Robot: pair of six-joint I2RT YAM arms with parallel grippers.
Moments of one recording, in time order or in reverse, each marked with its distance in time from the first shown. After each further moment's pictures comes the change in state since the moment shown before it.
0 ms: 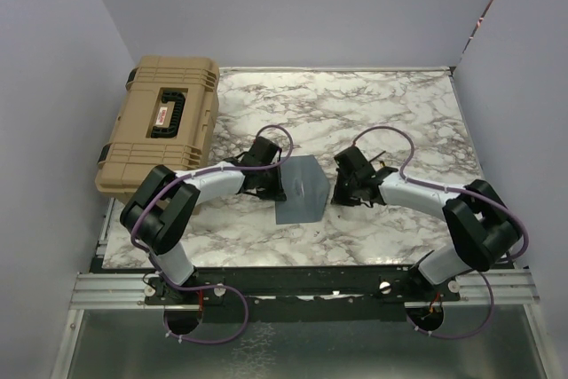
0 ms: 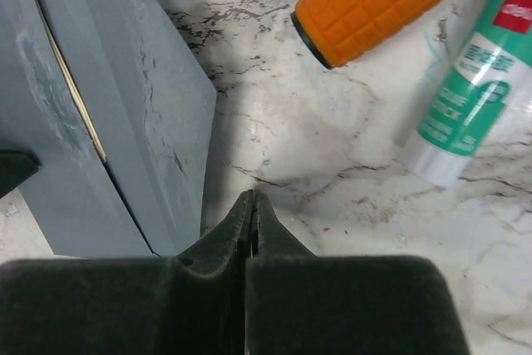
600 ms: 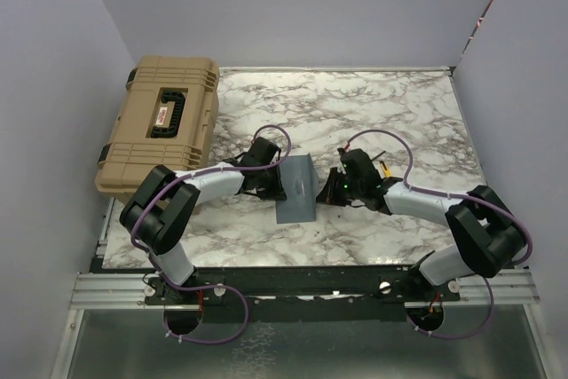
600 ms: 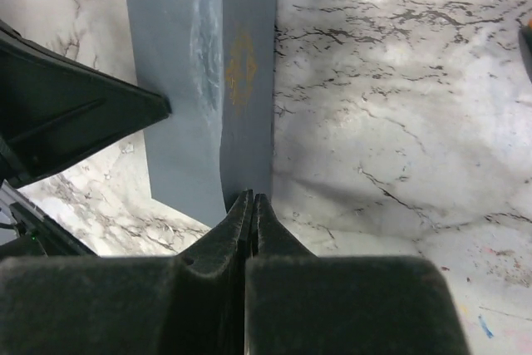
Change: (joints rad) left arm -0.003 0.000 -0.013 0.025 -0.005 -0.049; right arm -0.008 -0.035 -0.127 0.332 -0.274 -0.022
